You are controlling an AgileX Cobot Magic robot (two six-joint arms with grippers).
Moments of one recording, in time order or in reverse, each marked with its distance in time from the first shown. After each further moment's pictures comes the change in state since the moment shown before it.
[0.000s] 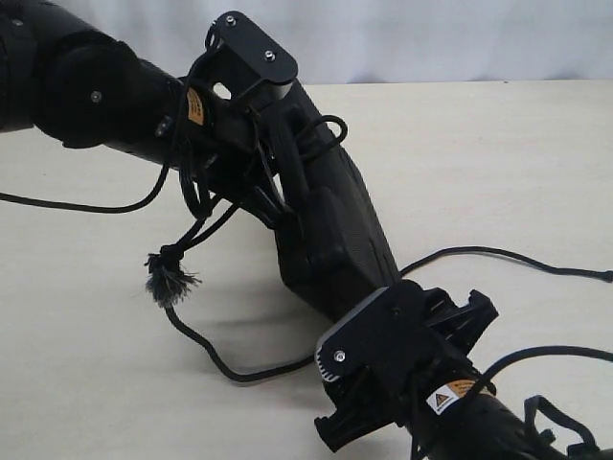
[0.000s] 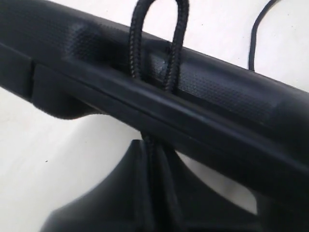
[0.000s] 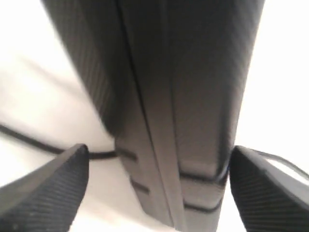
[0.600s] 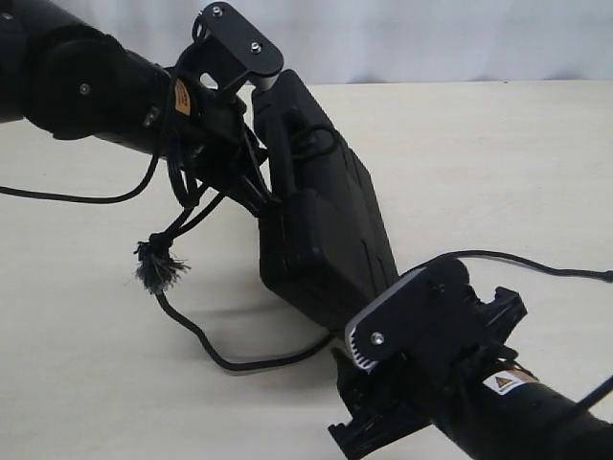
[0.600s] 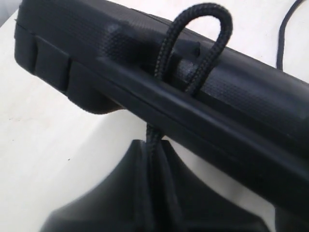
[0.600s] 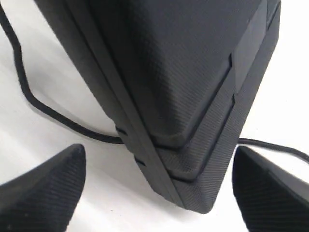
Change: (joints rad) left arm 0.039 0.000 0.000 0.030 -0.015 0.015; right arm 0.002 -0.260 0.002 0.238 0.132 -0.248
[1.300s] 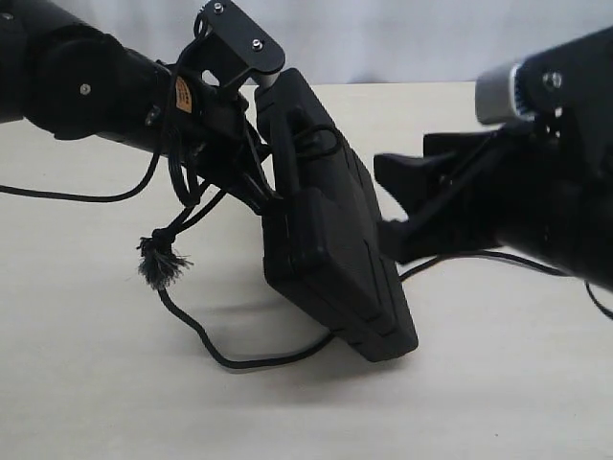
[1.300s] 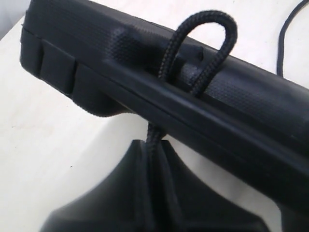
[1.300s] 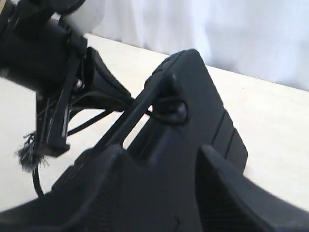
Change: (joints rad) left arm 0.000 0.000 0.000 0.000 -0.019 0.008; right arm -0.412 -0.334 -0.200 0.164 0.349 -0.364
